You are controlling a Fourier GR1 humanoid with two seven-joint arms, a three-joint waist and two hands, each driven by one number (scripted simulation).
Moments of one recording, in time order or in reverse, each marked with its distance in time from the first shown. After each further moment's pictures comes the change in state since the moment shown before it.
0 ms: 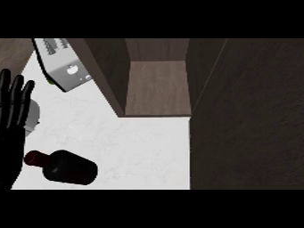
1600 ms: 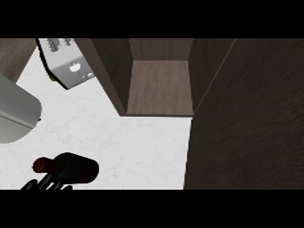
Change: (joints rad) left arm 0.589 0.223 -0.191 -0.259 0.604 -0.424 0.145; right arm 0.116 -0.008 0.134 -0.347 -0.142 0.038 0.405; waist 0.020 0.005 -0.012
